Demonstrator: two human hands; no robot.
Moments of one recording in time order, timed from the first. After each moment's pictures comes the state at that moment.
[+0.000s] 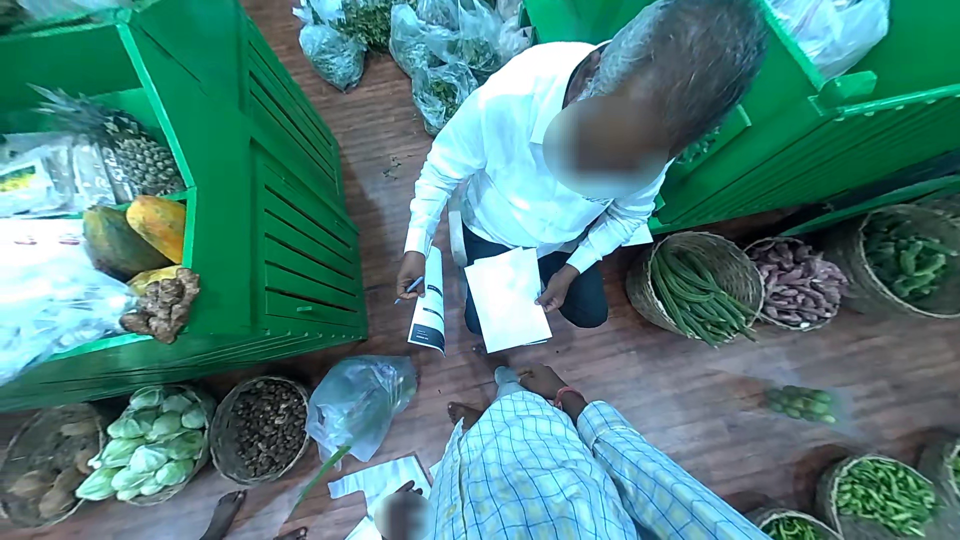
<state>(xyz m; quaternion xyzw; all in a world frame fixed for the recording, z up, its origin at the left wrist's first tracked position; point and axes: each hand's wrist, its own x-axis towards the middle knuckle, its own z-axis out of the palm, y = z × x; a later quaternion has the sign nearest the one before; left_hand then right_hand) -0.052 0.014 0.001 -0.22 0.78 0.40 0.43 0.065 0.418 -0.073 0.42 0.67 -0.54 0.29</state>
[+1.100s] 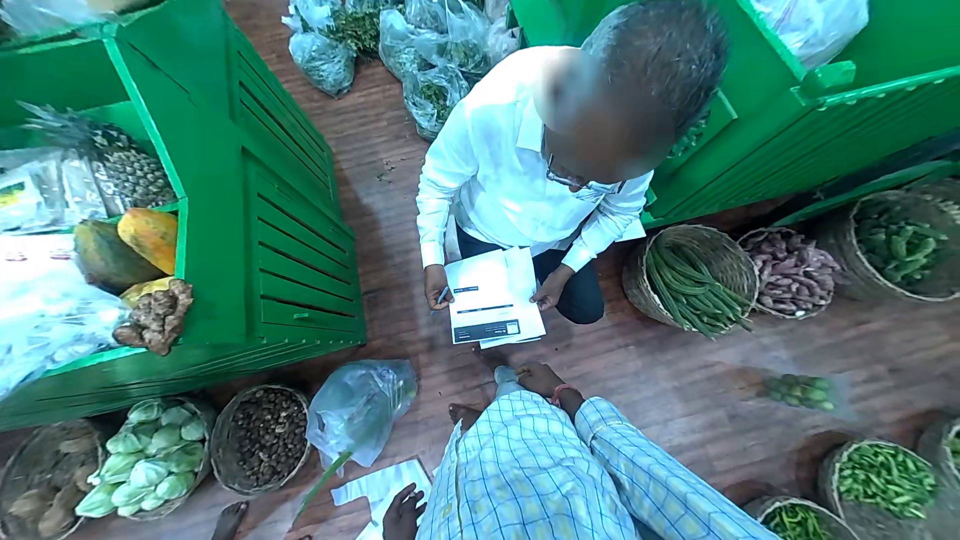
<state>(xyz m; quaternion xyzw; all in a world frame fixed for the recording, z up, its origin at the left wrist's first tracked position) -0.050 -0.011 -0.038 -0.17 0.79 0.40 0.44 0.066 0.416 -0.071 0.43 0.67 -0.54 0.28</state>
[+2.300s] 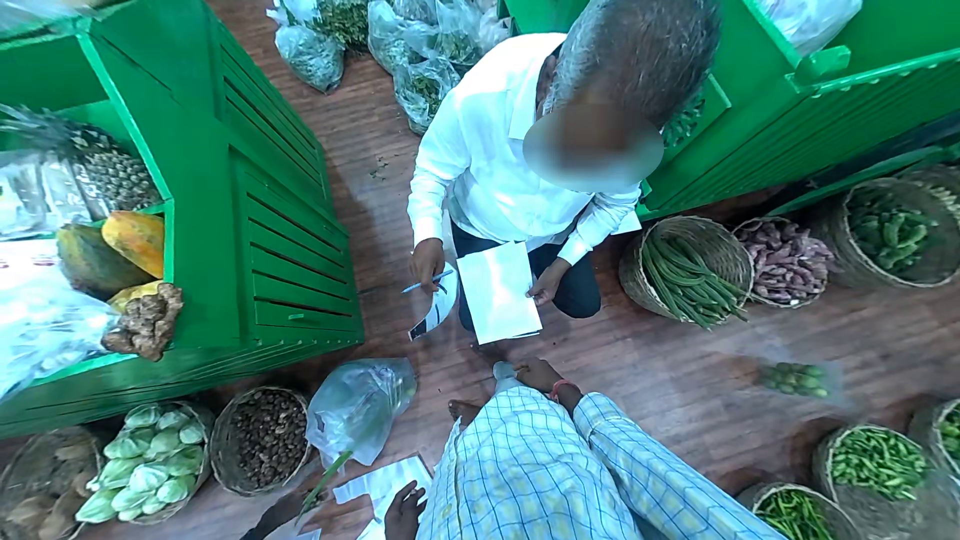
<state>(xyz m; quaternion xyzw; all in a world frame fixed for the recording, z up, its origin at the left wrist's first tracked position) -0.052 0.008 -0.014 -0.18 0.79 0.41 0.43 0.067 0.415 -0.074 0.43 0.66 -0.54 0.28</state>
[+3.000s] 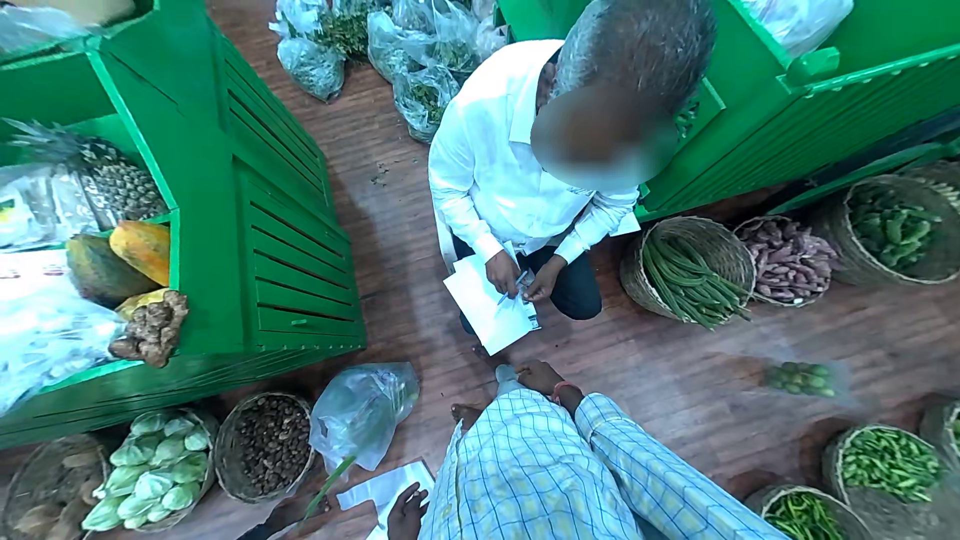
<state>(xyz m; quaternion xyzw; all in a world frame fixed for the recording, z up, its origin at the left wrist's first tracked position) -0.055 0.006 -0.022 -0.17 0.79 0.40 0.43 0.068 0.416 -0.075 0.42 0.67 -0.54 0.28</state>
